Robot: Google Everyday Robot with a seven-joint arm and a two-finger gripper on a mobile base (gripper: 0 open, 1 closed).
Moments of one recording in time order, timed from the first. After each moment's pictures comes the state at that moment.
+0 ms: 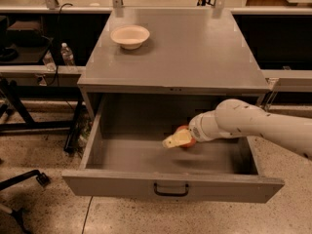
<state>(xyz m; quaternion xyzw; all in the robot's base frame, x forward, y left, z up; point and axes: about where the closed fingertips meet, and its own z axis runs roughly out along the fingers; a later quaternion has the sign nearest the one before) 0.598 -0.101 0.639 -0.30 0.89 0.15 0.31</state>
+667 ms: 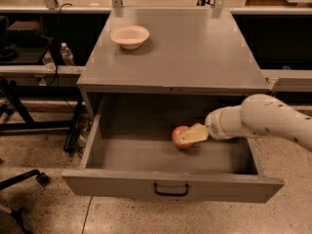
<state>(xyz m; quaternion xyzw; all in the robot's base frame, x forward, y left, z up) 0.579 -0.135 0.691 -0.29 0.88 0.15 0.34</state>
